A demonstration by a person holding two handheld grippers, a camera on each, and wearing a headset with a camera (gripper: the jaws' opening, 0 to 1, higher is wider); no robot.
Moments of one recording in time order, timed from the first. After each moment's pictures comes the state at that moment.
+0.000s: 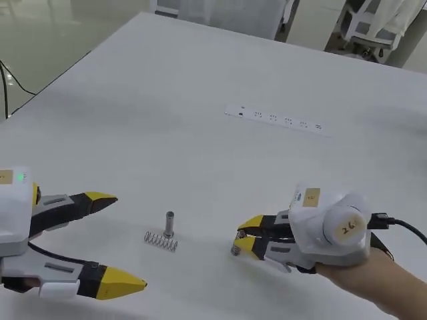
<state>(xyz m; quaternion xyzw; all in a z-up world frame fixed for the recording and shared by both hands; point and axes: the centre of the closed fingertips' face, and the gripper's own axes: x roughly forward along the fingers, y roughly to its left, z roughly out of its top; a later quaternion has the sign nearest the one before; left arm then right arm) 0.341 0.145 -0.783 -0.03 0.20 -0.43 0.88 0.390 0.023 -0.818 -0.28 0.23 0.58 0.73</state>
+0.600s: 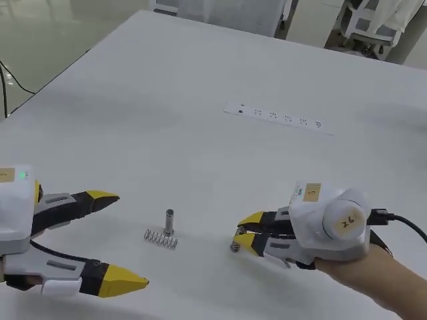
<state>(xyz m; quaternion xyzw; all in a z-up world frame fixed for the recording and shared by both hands) 0.340 0.143 -0.782 -0.03 0.20 -0.44 0.88 0.393 0.023 -0.816 -0.27 0.23 0.58 0.73</state>
